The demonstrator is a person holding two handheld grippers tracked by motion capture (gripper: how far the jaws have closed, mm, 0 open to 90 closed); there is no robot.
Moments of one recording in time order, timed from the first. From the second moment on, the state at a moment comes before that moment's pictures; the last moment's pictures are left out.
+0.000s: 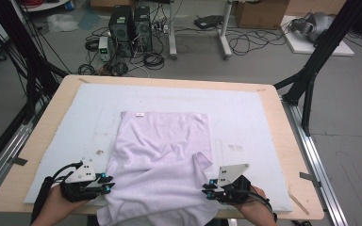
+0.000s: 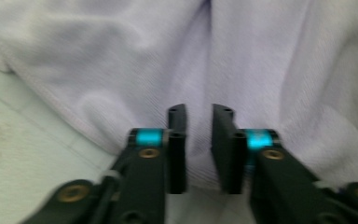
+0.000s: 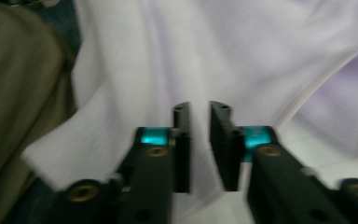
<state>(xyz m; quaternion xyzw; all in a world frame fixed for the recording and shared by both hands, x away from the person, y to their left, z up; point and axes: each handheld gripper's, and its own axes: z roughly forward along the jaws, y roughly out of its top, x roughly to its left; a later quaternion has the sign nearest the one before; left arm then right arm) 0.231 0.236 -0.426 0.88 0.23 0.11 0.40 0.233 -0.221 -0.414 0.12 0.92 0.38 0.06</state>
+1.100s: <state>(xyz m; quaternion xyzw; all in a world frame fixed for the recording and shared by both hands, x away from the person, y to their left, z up) 0.229 0.215 -0.424 0.88 0.21 0.08 0.42 0.222 -0.213 -0.411 0.11 0.92 0.38 0.06</state>
